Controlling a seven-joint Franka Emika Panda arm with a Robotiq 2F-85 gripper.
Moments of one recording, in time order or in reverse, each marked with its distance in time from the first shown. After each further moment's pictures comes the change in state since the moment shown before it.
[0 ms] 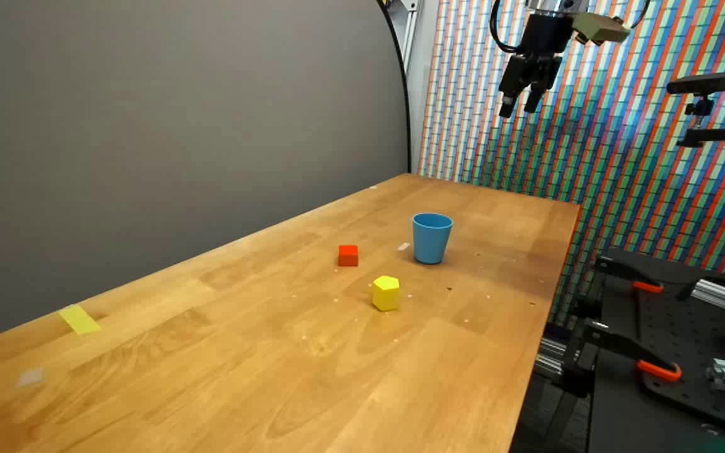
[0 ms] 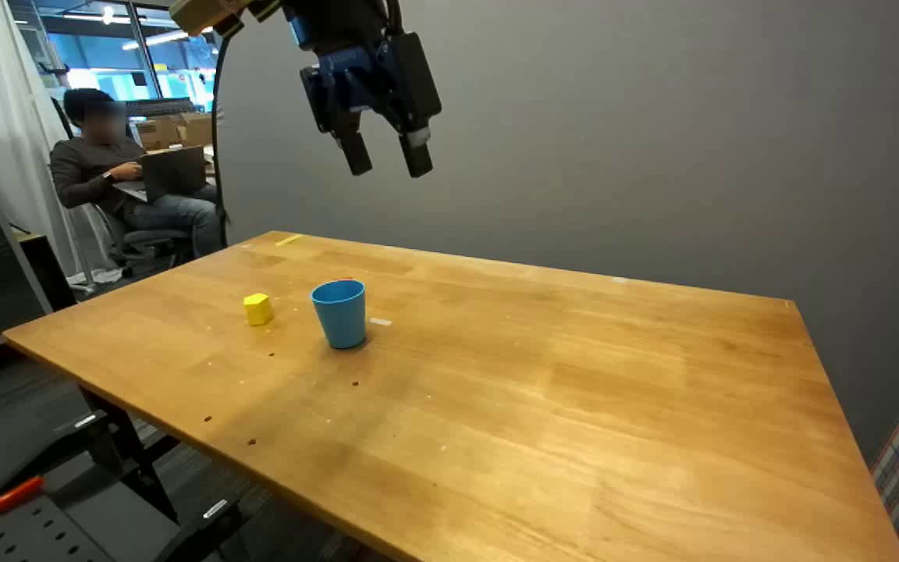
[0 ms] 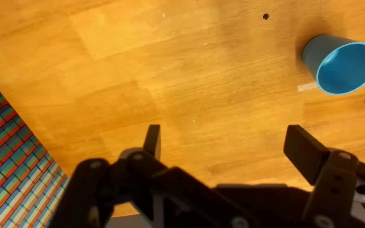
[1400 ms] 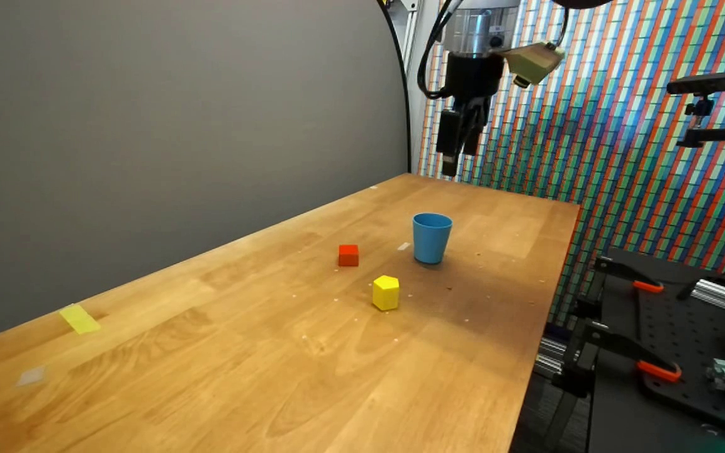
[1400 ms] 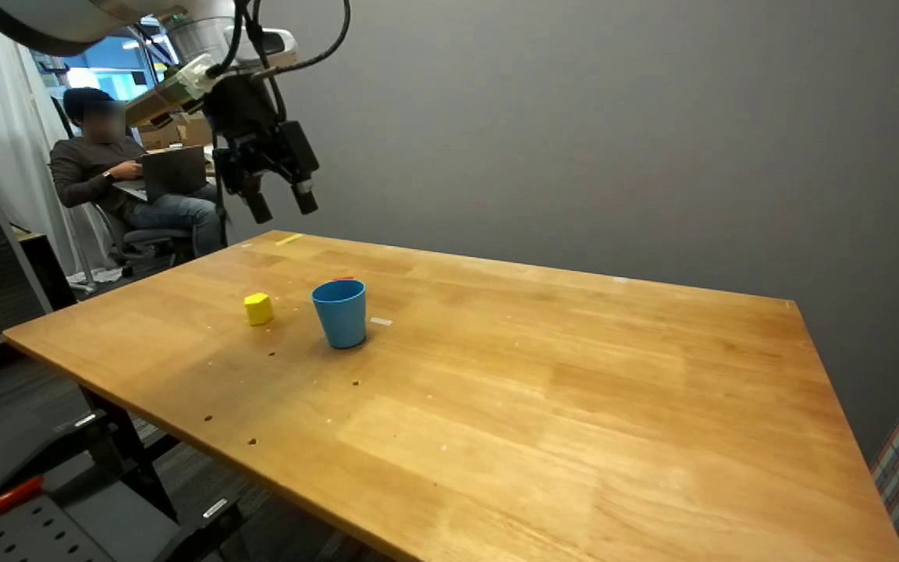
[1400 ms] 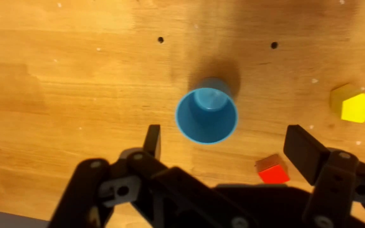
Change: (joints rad) arm 0.194 0.244 0.317 0.103 -0.152 -0.048 0.331
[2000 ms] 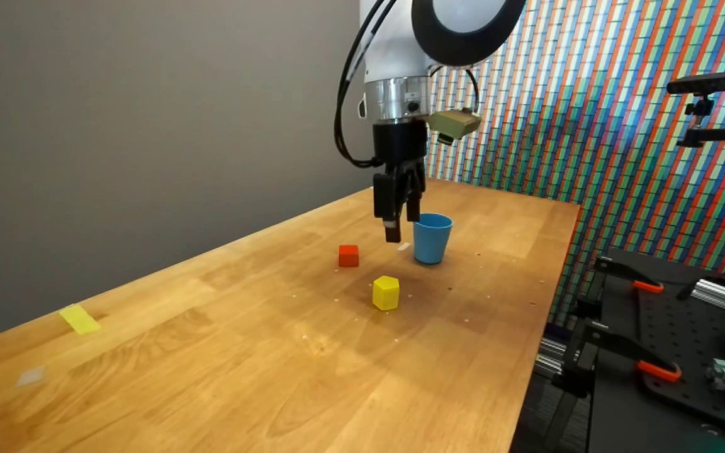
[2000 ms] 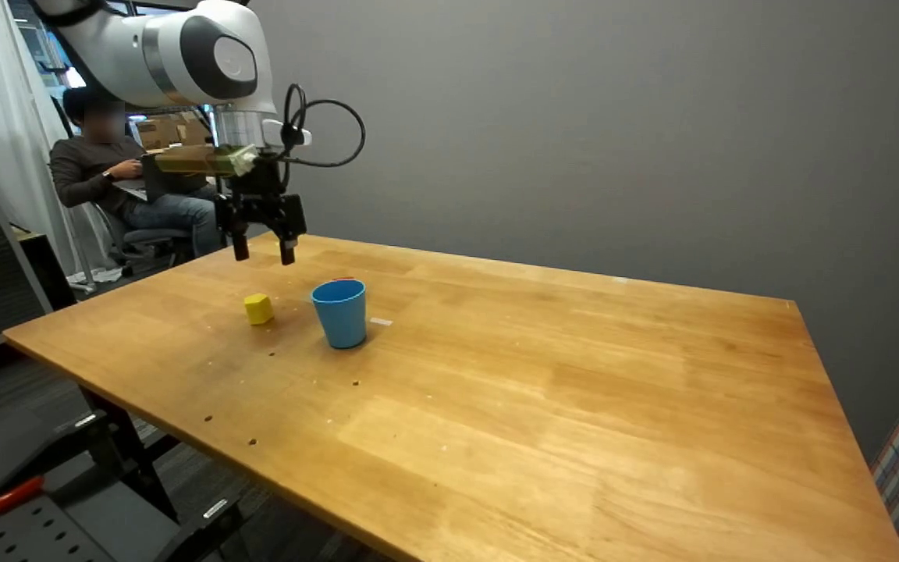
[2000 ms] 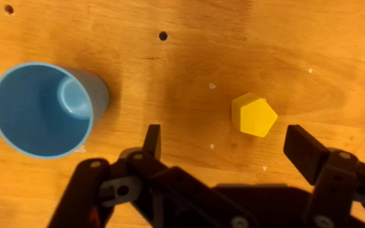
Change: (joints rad) arm 0.125 0.418 -0.001 0.305 0.229 -0.040 -0.188
